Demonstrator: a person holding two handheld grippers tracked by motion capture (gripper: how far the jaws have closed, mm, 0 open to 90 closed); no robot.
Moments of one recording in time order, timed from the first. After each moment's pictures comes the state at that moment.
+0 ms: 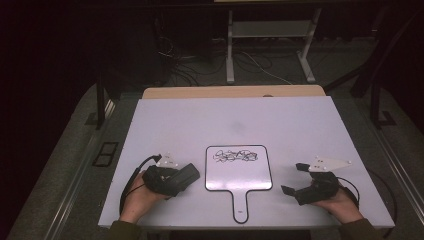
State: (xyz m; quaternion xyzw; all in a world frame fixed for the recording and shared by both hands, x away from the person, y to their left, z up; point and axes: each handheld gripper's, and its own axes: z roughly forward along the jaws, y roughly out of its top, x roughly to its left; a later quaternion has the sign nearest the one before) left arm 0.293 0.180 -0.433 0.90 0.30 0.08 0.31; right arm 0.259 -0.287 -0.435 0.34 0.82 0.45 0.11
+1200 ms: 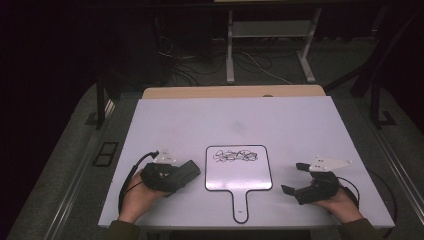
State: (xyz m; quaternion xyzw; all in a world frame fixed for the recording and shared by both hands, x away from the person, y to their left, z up) left arm 0.293 0.181 -0.417 0.89 0.31 0.07 0.32; right arm 0.259 -0.287 -0.434 0.34 0.81 0.45 0.11
